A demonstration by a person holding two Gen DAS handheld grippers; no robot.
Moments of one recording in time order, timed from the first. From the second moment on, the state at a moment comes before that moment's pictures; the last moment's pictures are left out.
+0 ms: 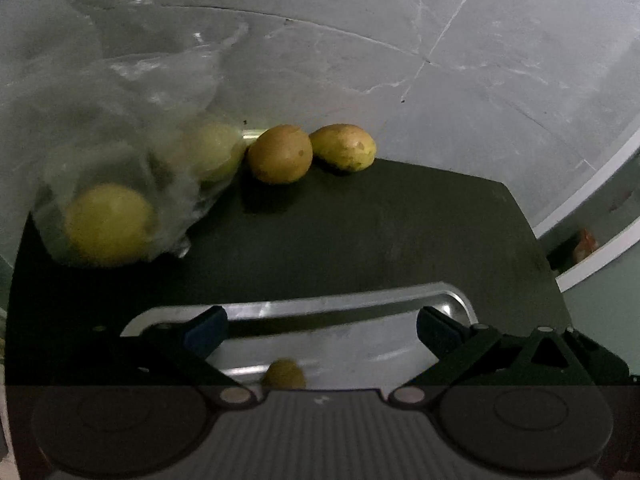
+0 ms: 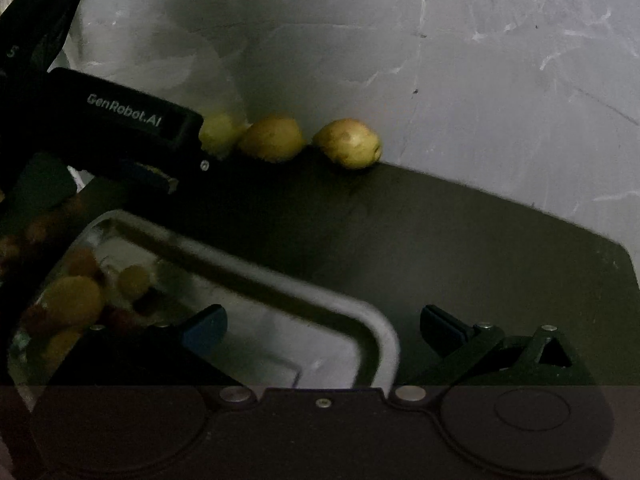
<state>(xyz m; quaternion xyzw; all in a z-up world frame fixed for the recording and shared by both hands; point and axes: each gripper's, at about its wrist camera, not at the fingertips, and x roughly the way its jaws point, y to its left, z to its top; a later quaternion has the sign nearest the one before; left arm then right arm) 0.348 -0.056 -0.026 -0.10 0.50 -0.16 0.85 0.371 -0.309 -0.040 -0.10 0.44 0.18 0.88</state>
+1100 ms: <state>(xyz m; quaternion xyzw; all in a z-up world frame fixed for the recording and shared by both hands) 0.463 -0.087 -0.070 -0.32 0.46 0.09 0.82 0.522 -0.283 -0.071 -0.11 0.38 0.27 0.88</state>
